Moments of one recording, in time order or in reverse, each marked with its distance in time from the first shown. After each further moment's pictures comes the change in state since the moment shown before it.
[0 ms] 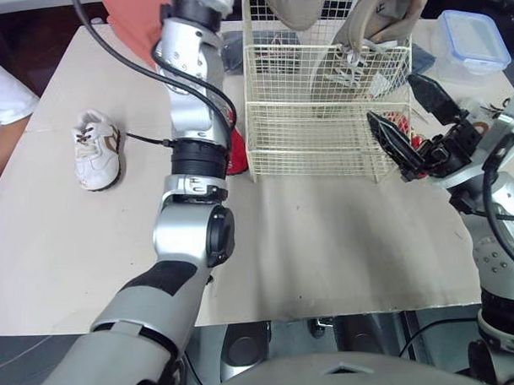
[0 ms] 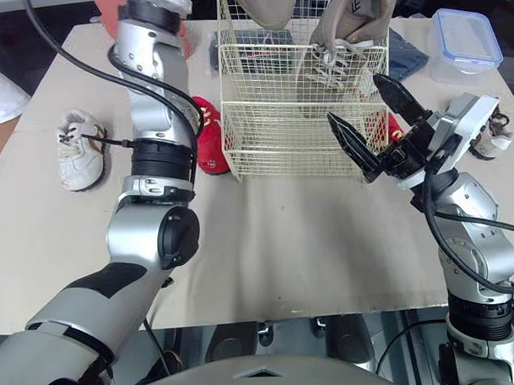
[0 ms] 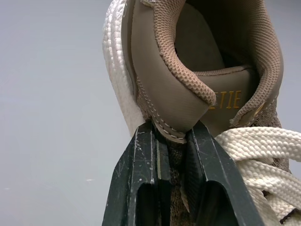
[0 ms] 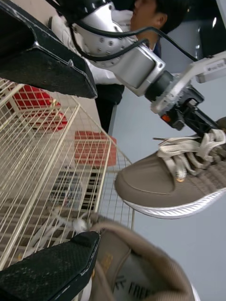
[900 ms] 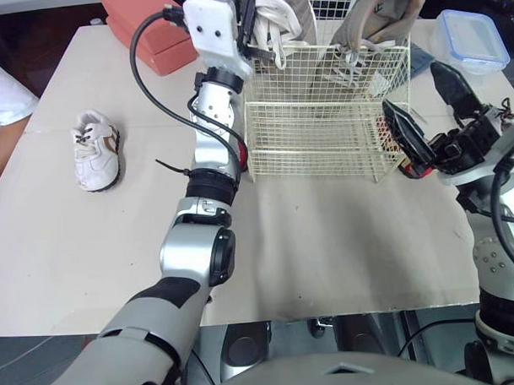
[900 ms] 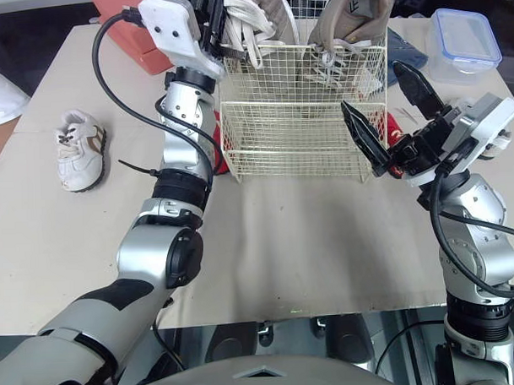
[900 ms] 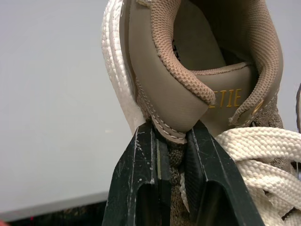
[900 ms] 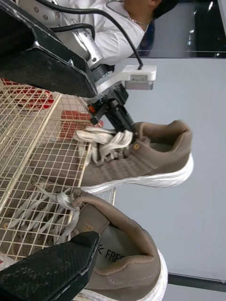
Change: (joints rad) left arm 0.144 -0.007 -0.069 0.110 0.084 0.023 0.097; right arm -0.007 0.023 -0.016 0.011 -0.056 -0.097 -0.005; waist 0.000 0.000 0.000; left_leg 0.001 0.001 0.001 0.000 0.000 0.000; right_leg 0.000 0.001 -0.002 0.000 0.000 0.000
